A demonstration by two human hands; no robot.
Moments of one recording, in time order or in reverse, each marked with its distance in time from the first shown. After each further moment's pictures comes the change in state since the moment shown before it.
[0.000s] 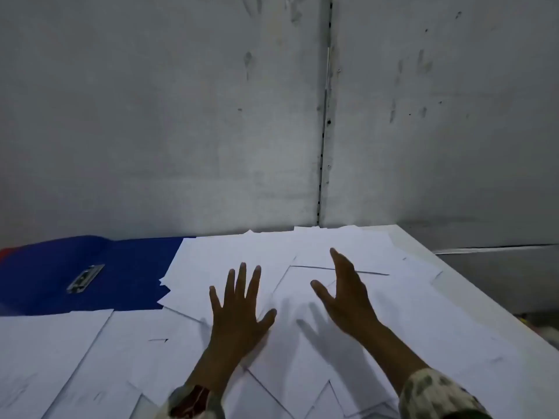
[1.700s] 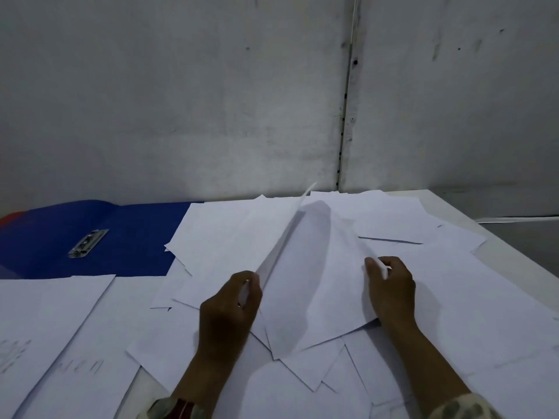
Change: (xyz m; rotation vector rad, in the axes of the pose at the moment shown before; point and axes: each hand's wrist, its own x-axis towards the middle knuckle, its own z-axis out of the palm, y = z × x) left_hand -0.040 -0.013 0.003 -0.422 0.471 0.076; right_hand -0.005 0.027 0.025 0.485 0.335 0.401
